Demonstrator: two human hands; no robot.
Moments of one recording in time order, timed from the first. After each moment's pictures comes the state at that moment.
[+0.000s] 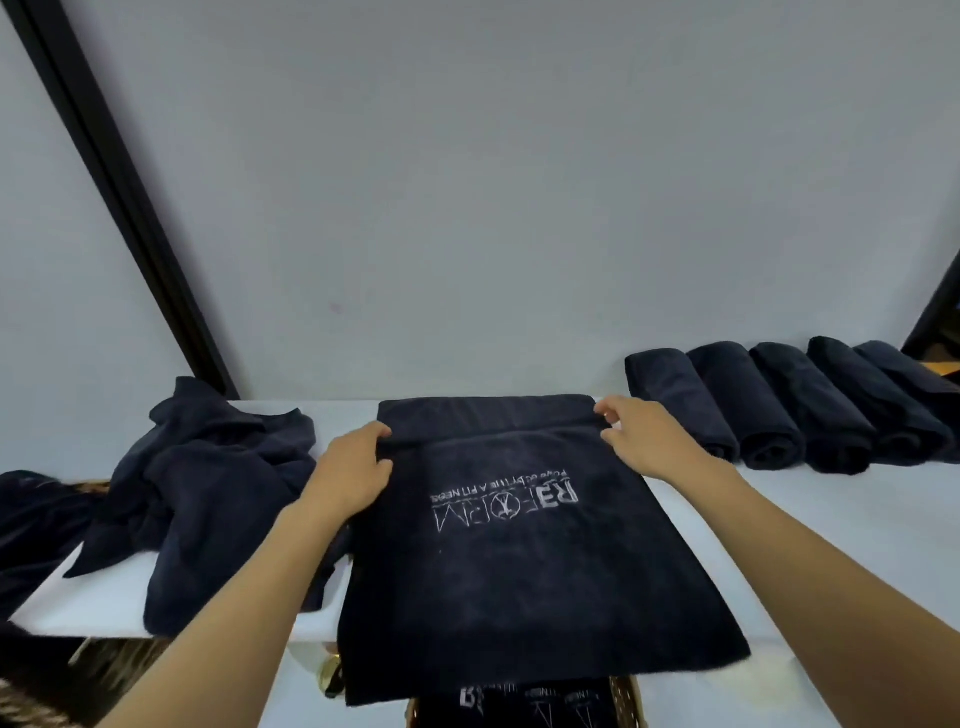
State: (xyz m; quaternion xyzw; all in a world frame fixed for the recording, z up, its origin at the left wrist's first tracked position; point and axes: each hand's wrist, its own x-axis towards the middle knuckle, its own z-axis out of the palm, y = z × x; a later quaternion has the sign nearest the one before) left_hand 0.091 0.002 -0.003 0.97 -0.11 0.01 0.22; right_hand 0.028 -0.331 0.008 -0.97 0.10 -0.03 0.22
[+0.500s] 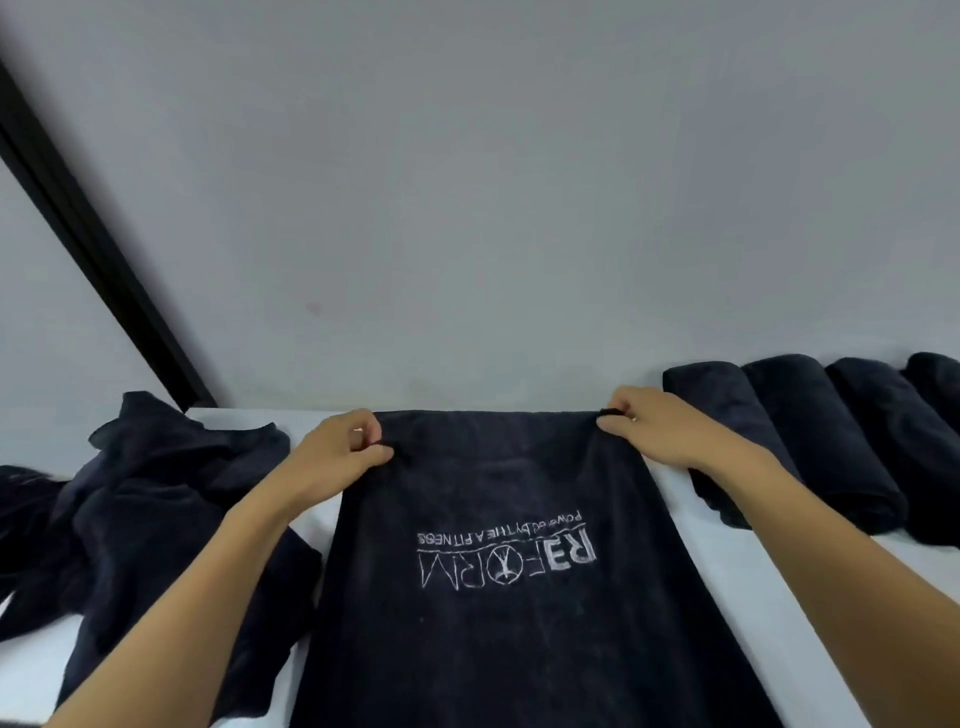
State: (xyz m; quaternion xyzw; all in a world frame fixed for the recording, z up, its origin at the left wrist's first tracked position) left_hand 0.156 -0.002 0.011 0.92 -0.09 -0.10 0.37; right_hand 0.103 -0.356 0.024 -0.97 0.05 0.07 0.24
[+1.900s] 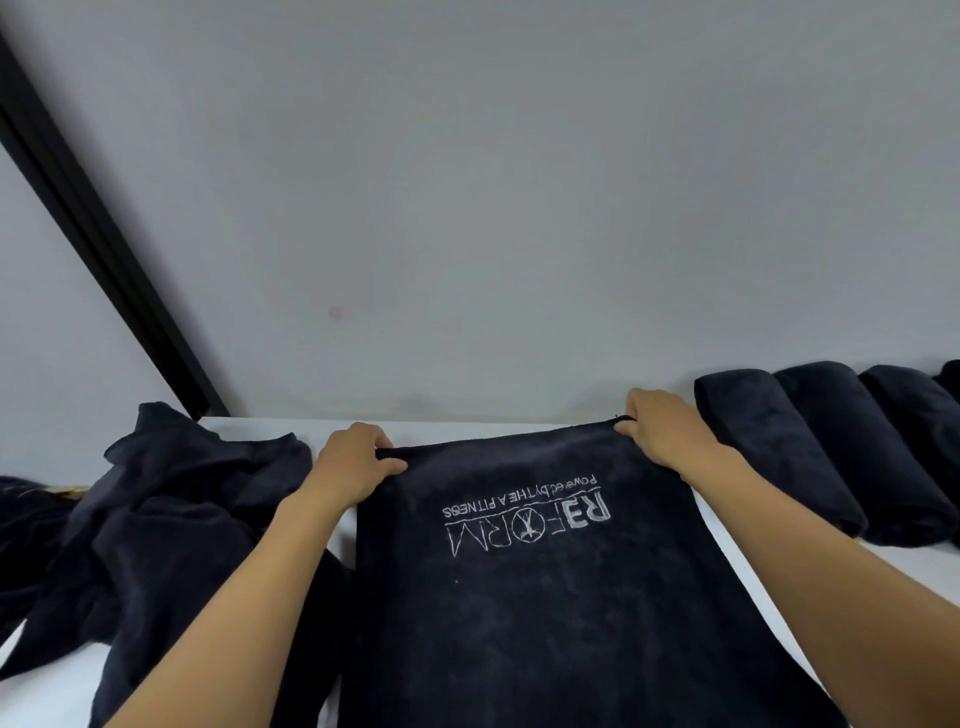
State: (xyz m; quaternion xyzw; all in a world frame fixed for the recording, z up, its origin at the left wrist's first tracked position) left_hand 0.203 0.010 -0.020 0.97 -0.05 -0.06 0.24; right_hand 0.156 -0.346 -0.021 -0.99 0.13 -0.01 0.10
